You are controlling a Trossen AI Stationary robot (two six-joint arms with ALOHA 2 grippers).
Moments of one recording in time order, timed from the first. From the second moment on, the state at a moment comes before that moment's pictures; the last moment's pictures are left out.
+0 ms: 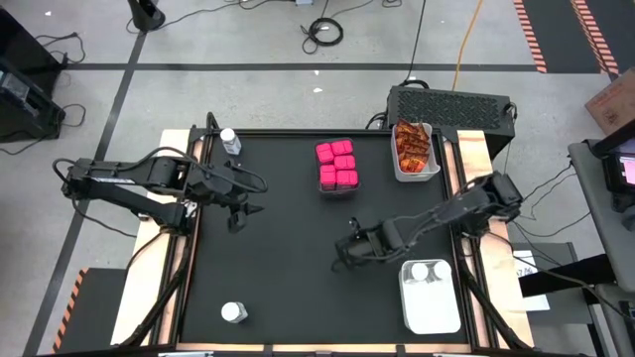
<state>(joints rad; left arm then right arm) -0.08 1.04 1.15 -0.90 -0.16 -0.27 0.34 1.75 1.37 -1.03 0.40 1.48</state>
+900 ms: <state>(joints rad) -0.08 1.04 1.15 -0.93 -0.15 -0.27 0.24 1.75 1.32 -0.96 0.38 1.37</state>
